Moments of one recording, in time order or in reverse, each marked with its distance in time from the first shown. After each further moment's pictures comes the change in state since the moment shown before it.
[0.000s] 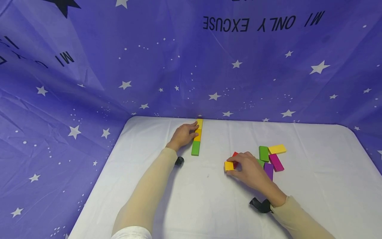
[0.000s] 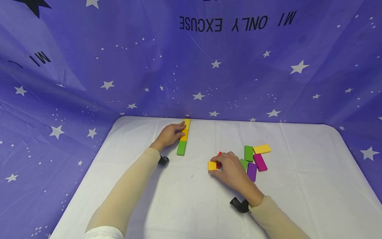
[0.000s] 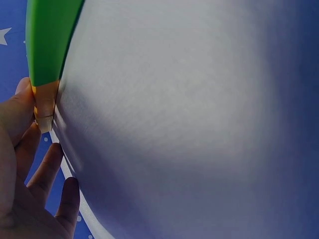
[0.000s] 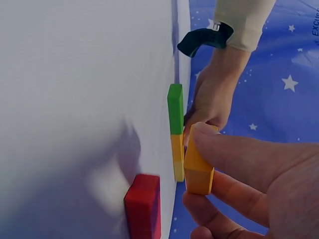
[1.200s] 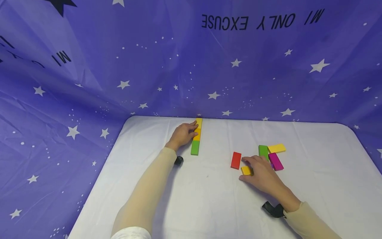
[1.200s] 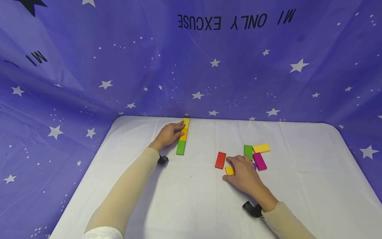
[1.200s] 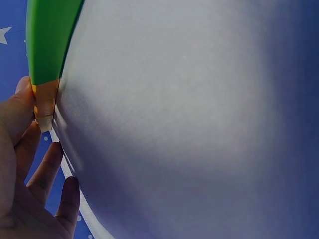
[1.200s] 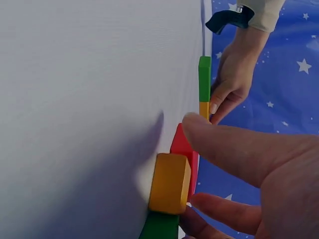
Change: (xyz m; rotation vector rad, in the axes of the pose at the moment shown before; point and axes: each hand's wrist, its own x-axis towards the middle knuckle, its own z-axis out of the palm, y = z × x) left_hand 0.000 -0.001 -0.002 -0.024 0.005 0.015; right_hand -0.023 0.033 -0.009 -0.076 -0.045 0.125
